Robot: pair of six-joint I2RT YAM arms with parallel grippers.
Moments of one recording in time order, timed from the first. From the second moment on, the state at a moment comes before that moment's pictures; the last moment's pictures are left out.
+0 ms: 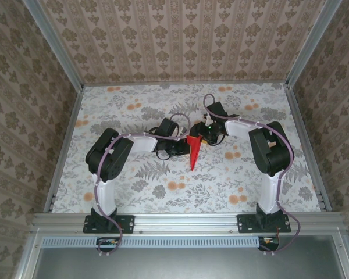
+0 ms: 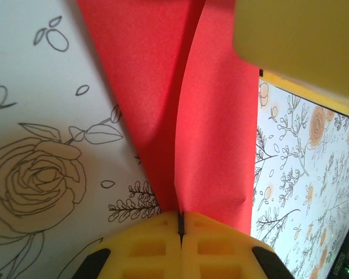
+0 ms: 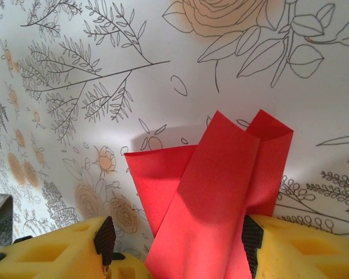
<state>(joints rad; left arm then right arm) -0.67 1.98 1.09 -0.06 0.56 -0.64 0.35 1.97 1.25 -0.35 -0.44 0.68</state>
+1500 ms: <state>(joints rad) -0.68 1.99 1.13 -0.12 0.54 -0.64 0.35 1.98 1.21 -0.36 -0.40 0.66</state>
